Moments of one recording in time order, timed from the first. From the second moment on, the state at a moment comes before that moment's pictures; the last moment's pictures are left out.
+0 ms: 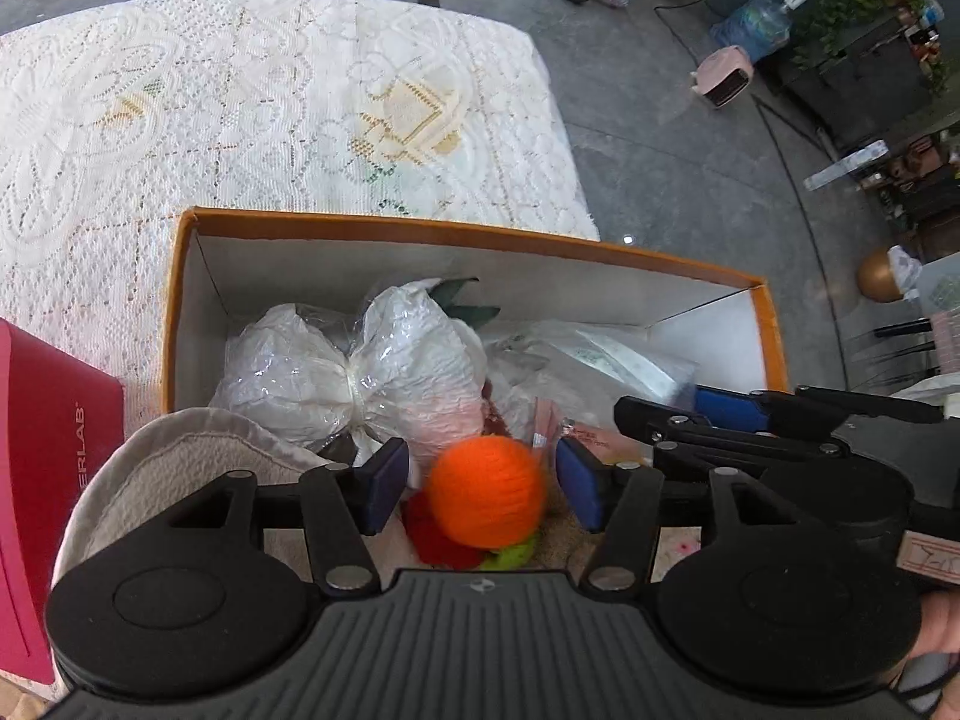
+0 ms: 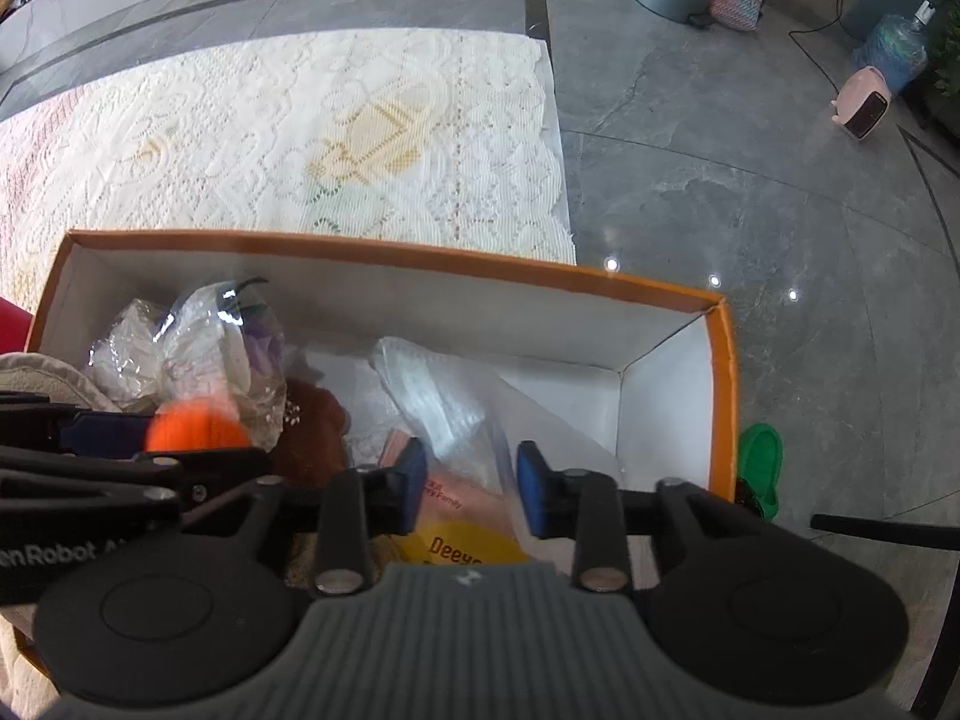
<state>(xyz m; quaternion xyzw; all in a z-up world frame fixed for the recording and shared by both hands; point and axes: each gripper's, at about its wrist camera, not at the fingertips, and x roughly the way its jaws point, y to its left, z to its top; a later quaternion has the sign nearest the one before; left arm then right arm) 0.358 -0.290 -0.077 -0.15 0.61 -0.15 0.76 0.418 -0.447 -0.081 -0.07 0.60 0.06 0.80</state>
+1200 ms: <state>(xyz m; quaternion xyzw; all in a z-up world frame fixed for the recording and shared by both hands) 0.161 -0.158 0.059 0.01 0.34 -0.17 0.93 0.208 -0.321 0.042 -0.05 0.40 0.08 0.91</state>
